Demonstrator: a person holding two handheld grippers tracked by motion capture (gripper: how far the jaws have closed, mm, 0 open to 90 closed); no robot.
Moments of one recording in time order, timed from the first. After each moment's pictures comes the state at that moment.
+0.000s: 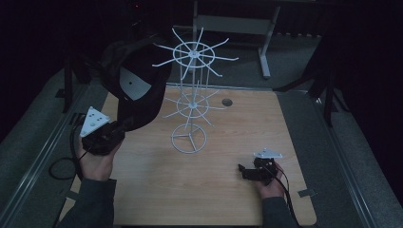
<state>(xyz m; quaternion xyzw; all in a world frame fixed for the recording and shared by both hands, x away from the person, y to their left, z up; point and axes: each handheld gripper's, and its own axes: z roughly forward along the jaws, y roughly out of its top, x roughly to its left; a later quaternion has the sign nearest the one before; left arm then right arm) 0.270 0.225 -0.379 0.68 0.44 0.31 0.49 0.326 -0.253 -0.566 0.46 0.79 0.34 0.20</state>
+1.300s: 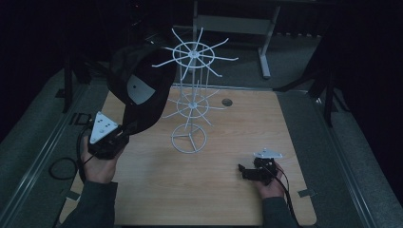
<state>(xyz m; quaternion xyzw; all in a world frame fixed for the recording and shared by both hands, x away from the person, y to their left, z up) 0.269 0.218 -0.395 0.71 0.41 0.33 0.46 0.326 -0.253 -0.566 0.46 0.79 0.34 0.20</state>
